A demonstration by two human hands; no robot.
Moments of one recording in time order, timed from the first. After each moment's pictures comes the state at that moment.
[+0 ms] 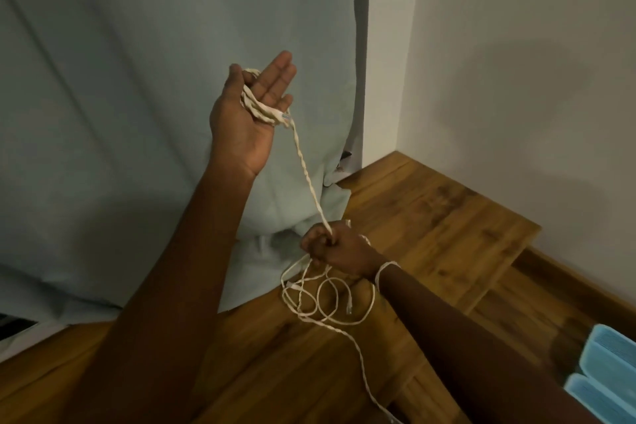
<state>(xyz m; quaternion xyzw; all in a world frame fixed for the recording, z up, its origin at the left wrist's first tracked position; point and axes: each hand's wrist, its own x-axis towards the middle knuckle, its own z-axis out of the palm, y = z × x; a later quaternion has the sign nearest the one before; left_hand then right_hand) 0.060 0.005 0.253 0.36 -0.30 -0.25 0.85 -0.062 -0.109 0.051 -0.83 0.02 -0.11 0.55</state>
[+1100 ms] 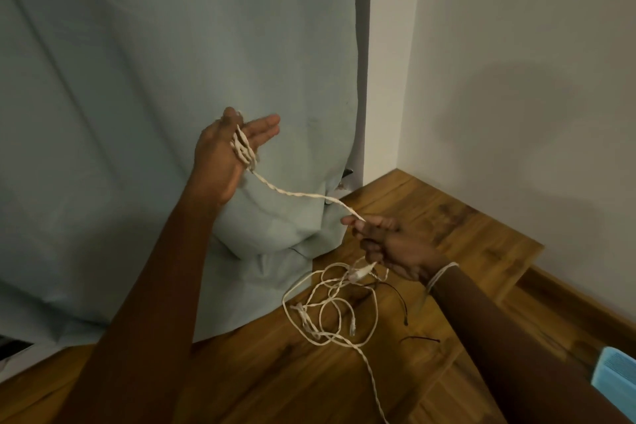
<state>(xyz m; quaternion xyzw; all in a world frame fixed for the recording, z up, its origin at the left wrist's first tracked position) 0.102 0.031 0.233 0.50 -0.33 -0.19 0.78 -0.098 -0.160 0.098 -0.59 0.11 -0.07 0.79</state>
